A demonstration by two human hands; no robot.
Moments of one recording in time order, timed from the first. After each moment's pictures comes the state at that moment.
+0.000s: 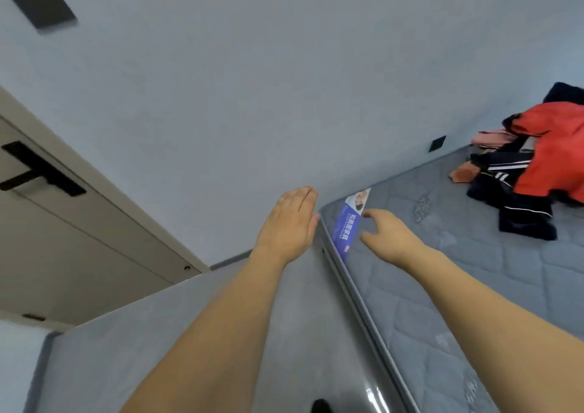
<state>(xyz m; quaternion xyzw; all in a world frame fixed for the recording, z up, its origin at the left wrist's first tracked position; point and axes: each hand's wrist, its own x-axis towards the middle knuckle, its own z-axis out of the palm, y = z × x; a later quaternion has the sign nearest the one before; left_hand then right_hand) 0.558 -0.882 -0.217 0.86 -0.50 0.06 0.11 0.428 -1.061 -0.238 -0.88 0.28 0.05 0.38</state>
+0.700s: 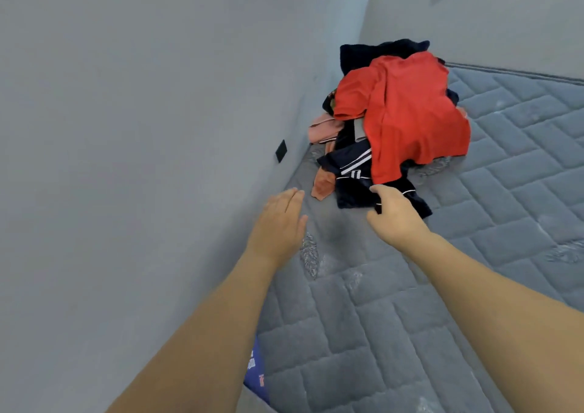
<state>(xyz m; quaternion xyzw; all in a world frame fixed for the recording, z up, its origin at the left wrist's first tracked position) 0.644 -1.410 -0.353 0.69 -0.72 -0.07 0.07 0.421 -1.486 -0.355 -0.70 0.60 -0.10 0.37</state>
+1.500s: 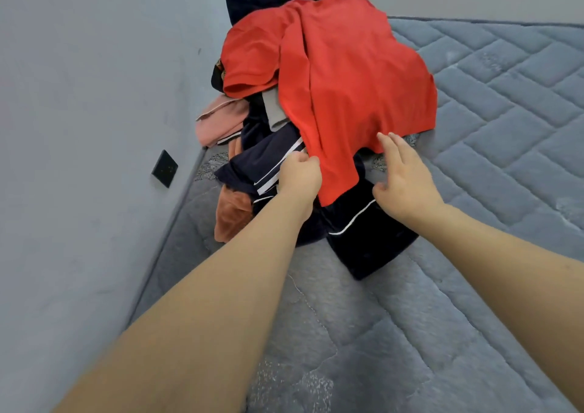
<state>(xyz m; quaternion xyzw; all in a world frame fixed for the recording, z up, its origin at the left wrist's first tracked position) 0.515 -1.737 -0.606 0.68 -0.35 -0.51 0.38 0.336 -1.719 -0.624 -0.71 0.67 -0.17 0.14</state>
